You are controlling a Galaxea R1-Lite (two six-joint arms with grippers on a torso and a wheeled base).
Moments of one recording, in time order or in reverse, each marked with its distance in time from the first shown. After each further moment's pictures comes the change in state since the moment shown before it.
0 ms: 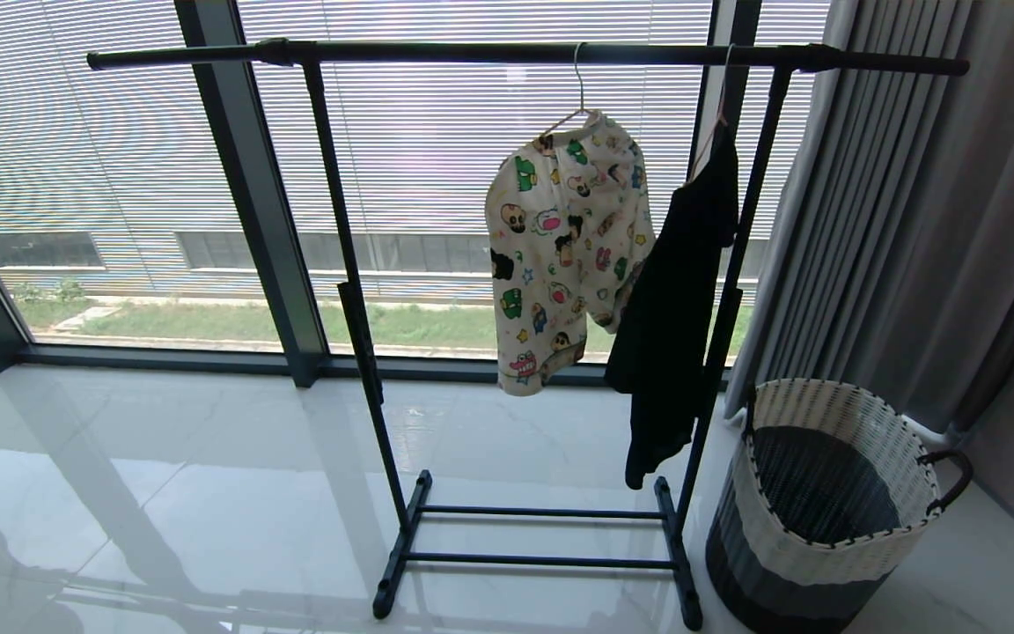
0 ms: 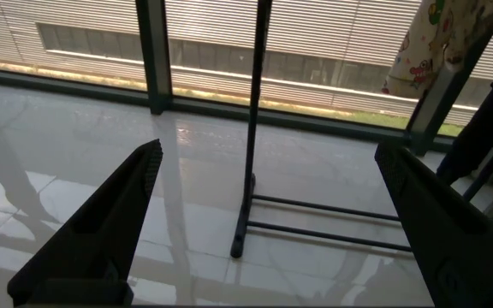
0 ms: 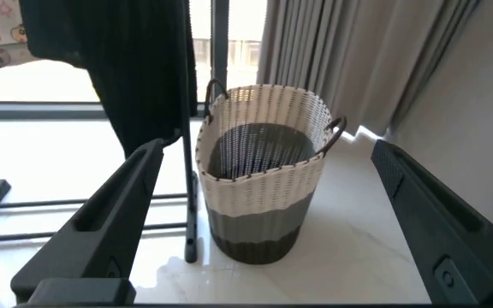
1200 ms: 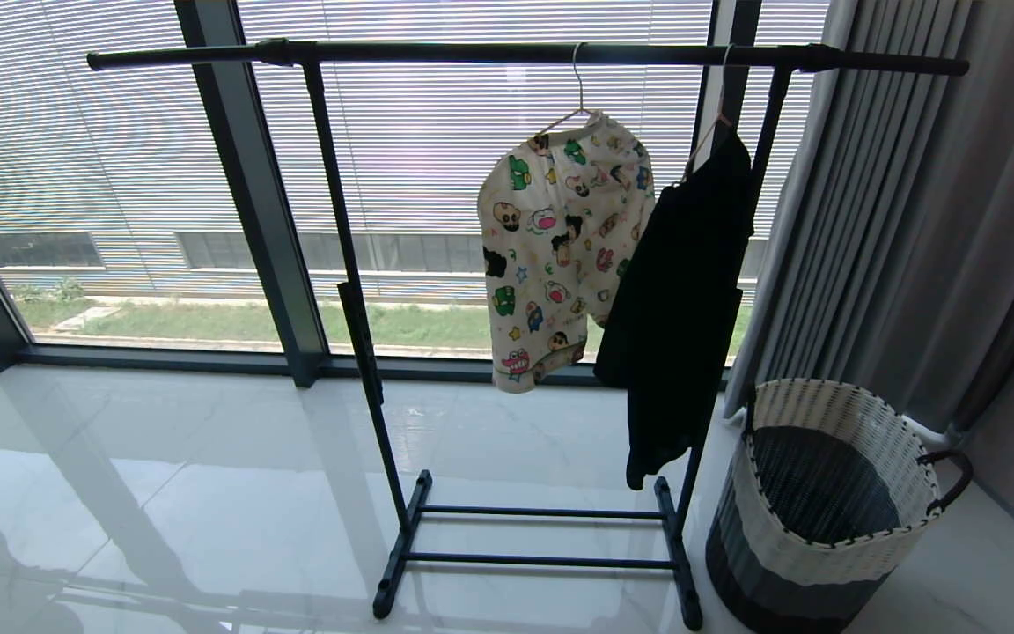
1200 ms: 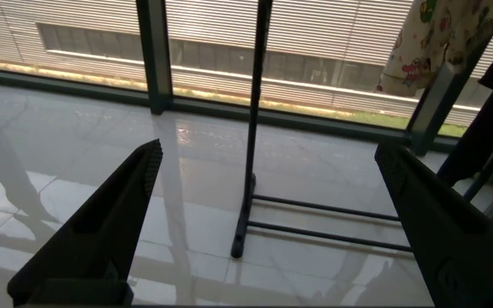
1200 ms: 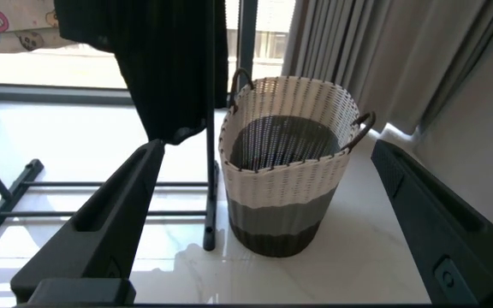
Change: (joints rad) left arm 0.000 0.000 0.000 0.000 0.001 0.000; right arm 0.004 0.003 0.000 0.019 0.042 0.011
